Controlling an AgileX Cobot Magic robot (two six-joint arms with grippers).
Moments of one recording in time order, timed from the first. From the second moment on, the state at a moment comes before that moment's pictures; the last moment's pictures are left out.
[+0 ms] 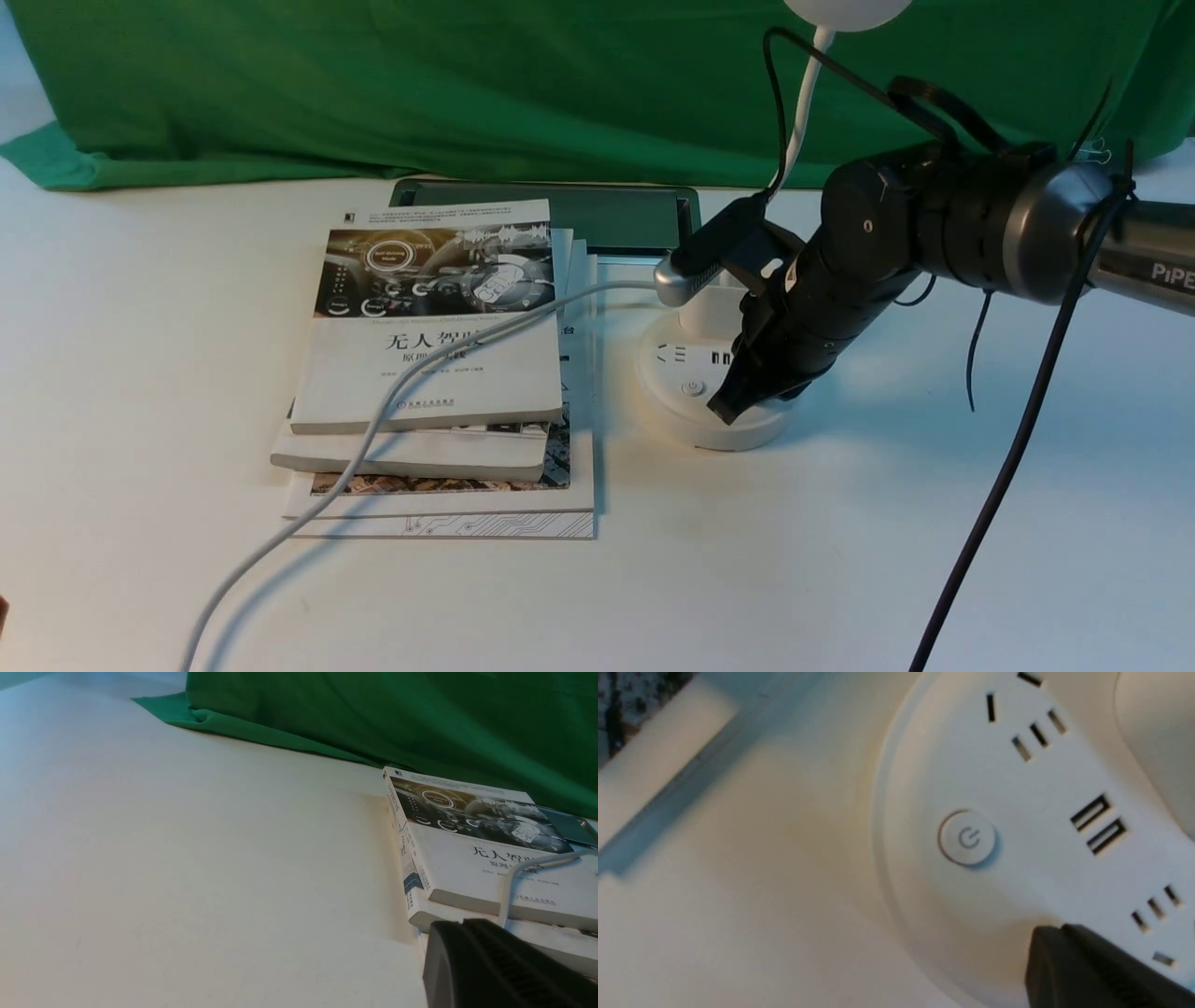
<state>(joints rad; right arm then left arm) 0.49 2.04 -1.50 0.08 0.69 -0.41 0.03 0.00 0.01 -0.01 0.21 -0.21</state>
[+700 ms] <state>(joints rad) 0.49 2.04 -1.50 0.03 0.64 -0.38 0.03 0.00 0.01 -0.01 0.21 -0.21</state>
